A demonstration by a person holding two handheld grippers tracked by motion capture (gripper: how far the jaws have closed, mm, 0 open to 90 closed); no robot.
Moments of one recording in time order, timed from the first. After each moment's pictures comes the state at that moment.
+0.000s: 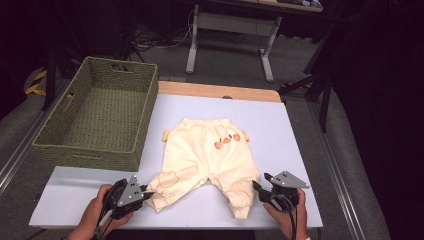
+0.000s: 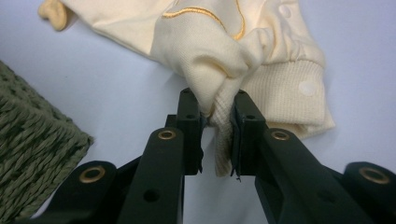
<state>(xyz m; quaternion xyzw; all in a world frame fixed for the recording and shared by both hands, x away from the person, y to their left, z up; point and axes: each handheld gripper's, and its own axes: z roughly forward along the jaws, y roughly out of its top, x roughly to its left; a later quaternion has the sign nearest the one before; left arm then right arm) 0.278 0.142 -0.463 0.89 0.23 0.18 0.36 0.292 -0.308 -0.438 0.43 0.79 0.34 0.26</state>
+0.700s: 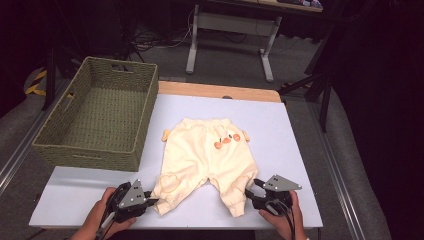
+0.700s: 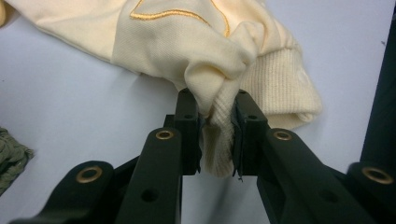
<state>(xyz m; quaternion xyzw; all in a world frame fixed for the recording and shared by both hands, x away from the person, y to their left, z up) 0.276 0.135 -0.471 0.89 0.21 0.13 0.38 0.288 -0.295 -0.446 0.37 0.83 0.37 0.20</state>
